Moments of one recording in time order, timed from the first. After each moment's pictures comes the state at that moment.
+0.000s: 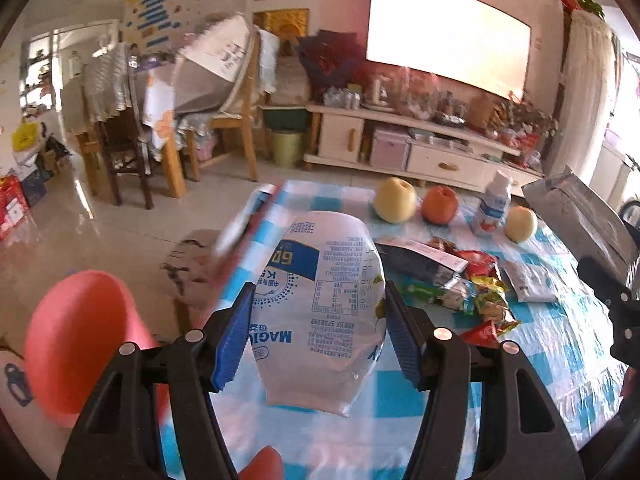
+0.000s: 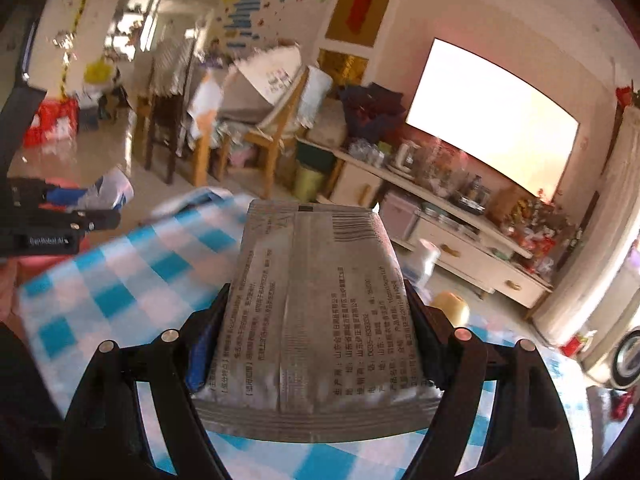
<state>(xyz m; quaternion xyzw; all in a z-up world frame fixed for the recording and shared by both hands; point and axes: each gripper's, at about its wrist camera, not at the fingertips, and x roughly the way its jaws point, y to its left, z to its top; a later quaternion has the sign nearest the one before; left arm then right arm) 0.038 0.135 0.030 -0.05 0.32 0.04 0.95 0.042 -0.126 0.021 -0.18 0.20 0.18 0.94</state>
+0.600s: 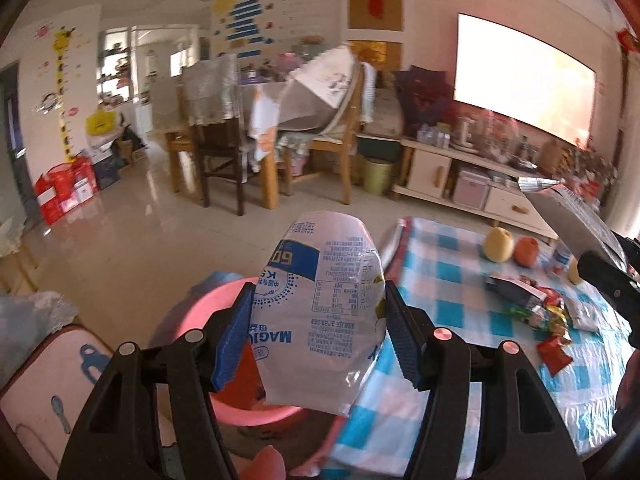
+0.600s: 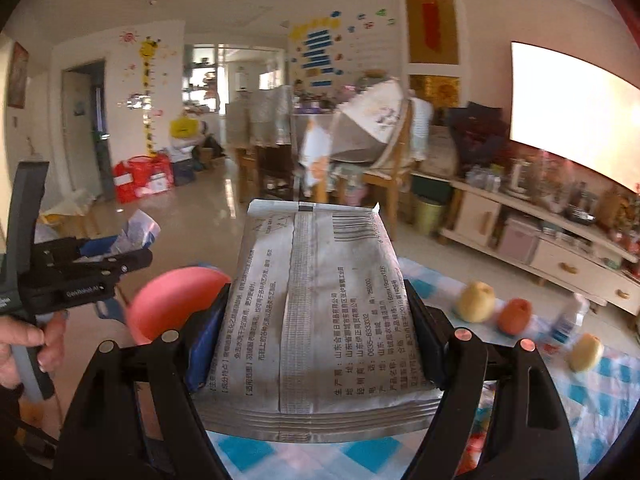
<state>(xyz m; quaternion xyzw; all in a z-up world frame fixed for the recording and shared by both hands) -0.064 0.294 0.088 -0.07 0.28 0.17 0.94 0.017 0.034 0.084 -0.09 0.21 0.37 0.90</state>
